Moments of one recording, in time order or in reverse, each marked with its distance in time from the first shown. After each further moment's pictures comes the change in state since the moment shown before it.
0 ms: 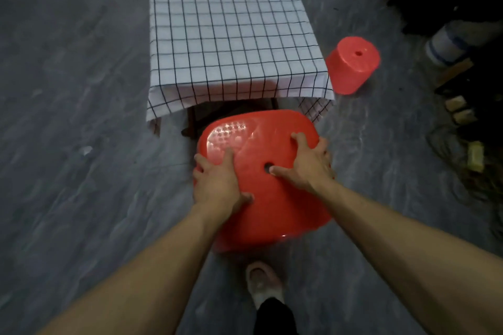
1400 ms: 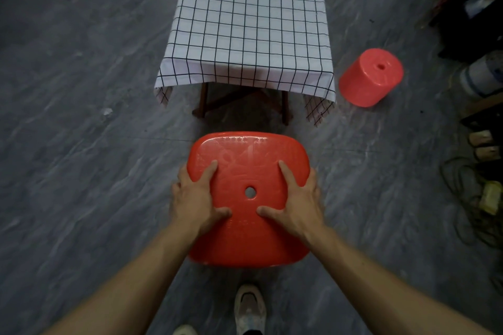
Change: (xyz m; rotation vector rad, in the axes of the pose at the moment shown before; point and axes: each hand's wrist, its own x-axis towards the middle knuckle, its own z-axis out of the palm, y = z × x) left_hand -0.090 -0.004 0.062 -0.079 0.147 -0.114; right_hand -0.063 0.103 0.016 -0.013 -0.103 -0.299
